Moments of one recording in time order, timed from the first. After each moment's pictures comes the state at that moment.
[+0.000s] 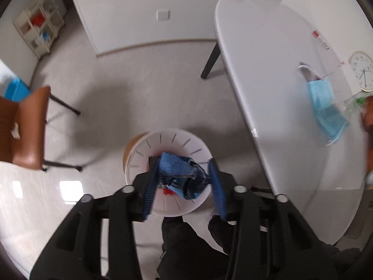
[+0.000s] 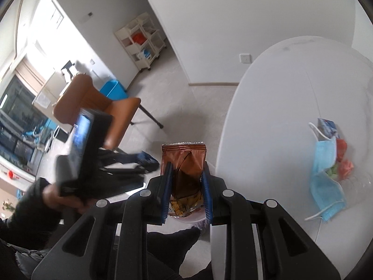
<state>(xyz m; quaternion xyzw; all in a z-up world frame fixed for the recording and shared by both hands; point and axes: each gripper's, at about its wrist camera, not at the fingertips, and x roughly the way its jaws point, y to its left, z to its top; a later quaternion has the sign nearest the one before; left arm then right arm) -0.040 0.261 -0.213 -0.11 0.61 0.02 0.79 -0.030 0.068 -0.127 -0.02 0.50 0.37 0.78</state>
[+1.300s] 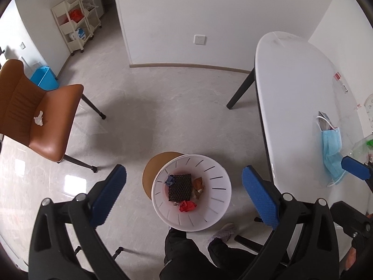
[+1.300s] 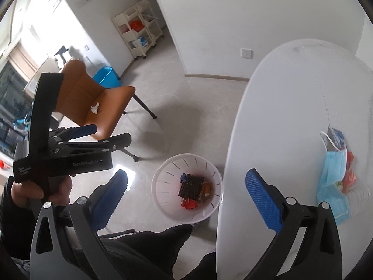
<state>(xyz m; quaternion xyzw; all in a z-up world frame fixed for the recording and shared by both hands) -0.049 0.309 -0.155 -0.13 0.54 0.13 0.82 -0.034 0.106 -0.142 -0.06 0.51 0.35 0.78</state>
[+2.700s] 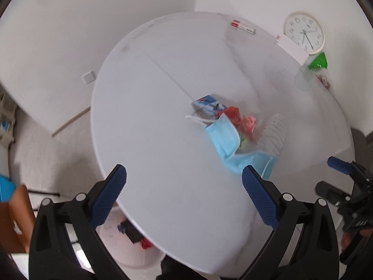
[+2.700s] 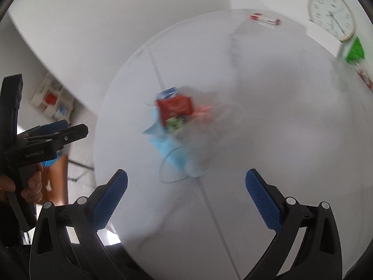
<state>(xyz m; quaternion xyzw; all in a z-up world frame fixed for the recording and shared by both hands) 0.079 0.061 -0.129 0.04 0.52 -0.16 0.84 -0.038 -0.169 -0.159 0.12 0.50 0.07 0.86</state>
